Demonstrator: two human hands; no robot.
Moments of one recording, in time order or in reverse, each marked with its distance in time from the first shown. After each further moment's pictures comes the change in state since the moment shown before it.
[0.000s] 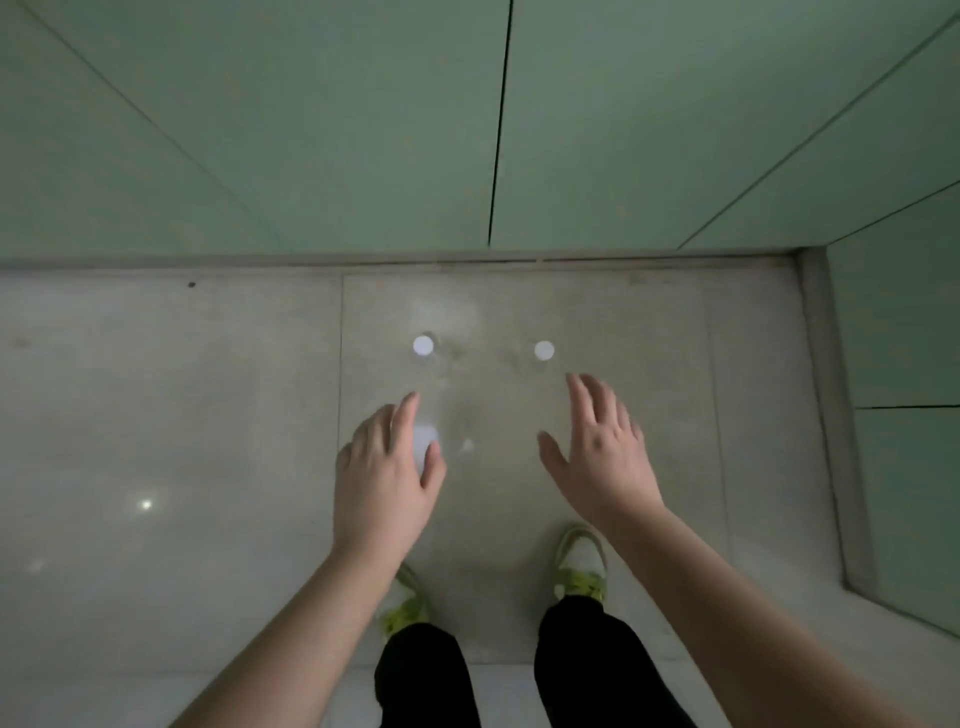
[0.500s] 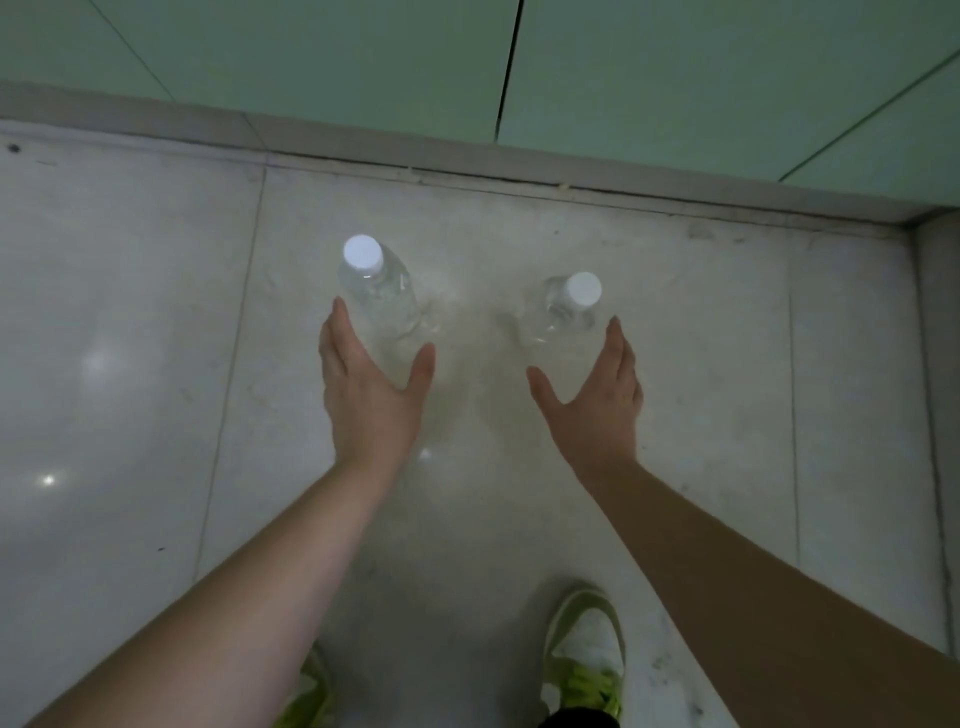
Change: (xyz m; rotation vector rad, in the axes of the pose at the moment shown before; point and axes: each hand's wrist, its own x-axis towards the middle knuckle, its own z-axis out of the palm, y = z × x) left_hand 0.103 -0.038 0.272 -0.621 0.265 -0.470; right_hand 0.131 0.102 0.245 0.322 0.181 0.230
